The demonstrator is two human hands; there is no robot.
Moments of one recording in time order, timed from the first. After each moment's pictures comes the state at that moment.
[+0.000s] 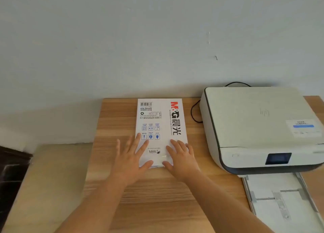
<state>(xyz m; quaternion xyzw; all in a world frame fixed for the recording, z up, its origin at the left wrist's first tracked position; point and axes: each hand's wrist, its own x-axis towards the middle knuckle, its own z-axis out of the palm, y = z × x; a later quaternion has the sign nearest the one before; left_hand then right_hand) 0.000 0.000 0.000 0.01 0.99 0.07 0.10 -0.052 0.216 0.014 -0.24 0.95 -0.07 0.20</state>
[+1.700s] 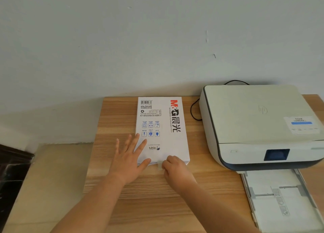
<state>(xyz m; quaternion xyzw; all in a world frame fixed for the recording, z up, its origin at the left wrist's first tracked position) 0.012 0.001 0.010 -0.01 0.99 0.05 0.12 -0.009 0.212 -0.010 -0.27 0.93 -0.21 0.11</state>
